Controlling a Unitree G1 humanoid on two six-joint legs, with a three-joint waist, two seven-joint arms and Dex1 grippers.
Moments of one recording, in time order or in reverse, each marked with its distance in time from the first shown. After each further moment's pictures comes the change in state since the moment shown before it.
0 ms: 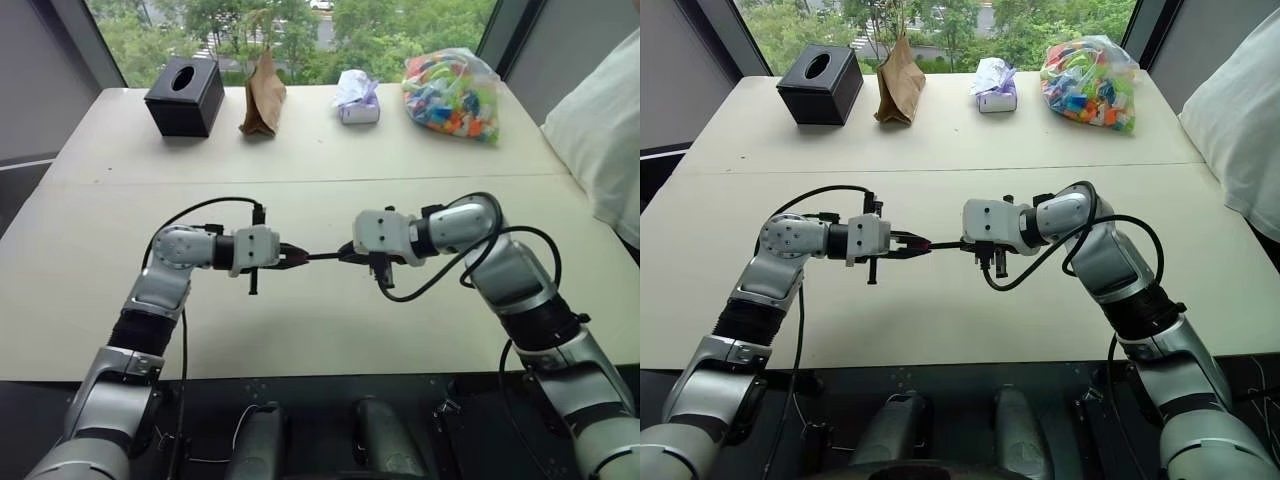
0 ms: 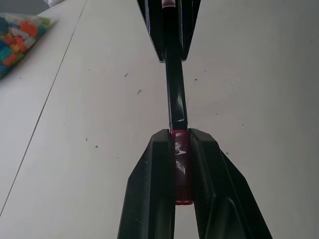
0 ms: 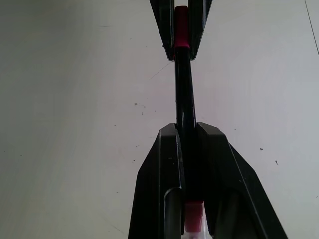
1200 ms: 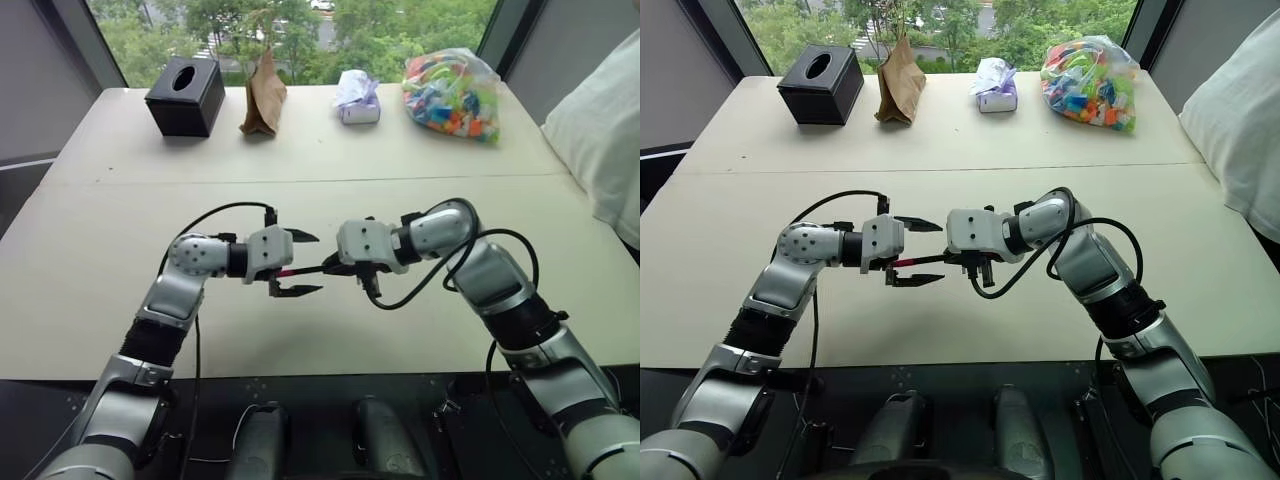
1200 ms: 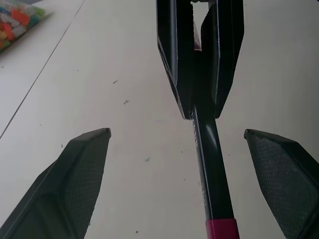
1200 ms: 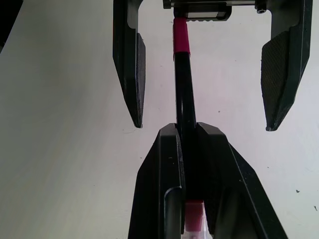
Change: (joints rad) left arm 0.042 -0.026 -0.030 -0.105 -0.040 0.196 0.062; right arm -0.013 0.054 0.041 0.044 0.031 -0.038 0.023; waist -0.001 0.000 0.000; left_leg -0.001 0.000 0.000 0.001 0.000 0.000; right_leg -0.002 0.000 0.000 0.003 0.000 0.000
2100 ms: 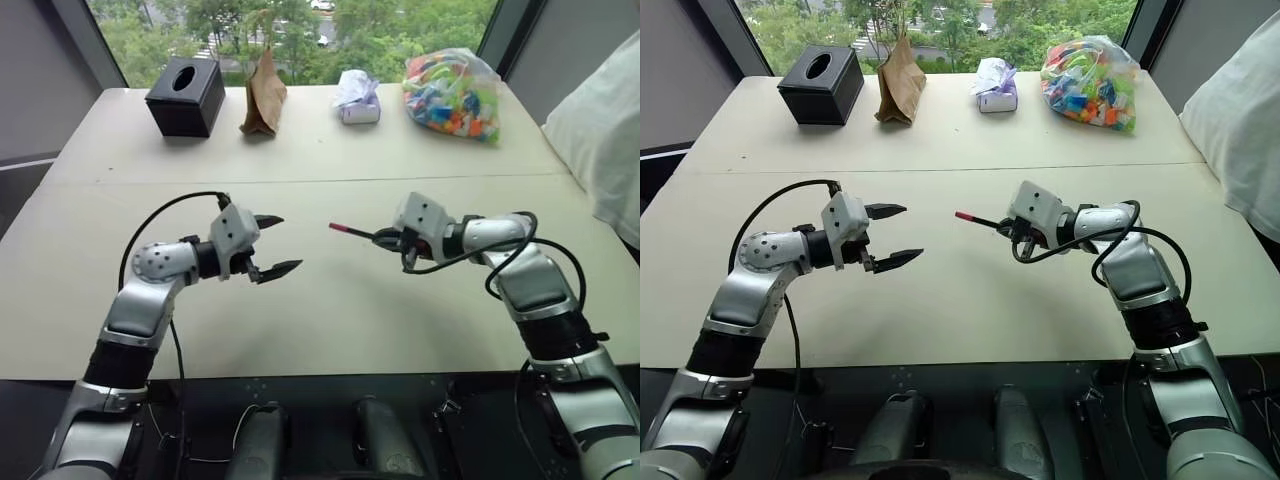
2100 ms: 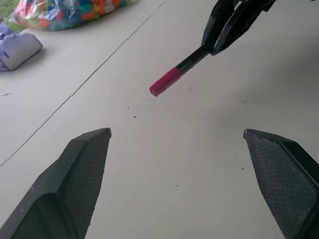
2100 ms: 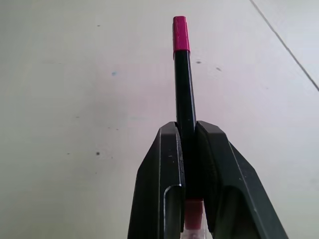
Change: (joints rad) left arm 0.130 0.076 0.126 -0.209 -0.169 0.272 0.242; right arm 0.160 -0.100 -0.274 0.043 0.057 0.143 -0.309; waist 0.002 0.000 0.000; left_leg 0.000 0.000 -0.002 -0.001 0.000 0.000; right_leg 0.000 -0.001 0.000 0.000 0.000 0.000
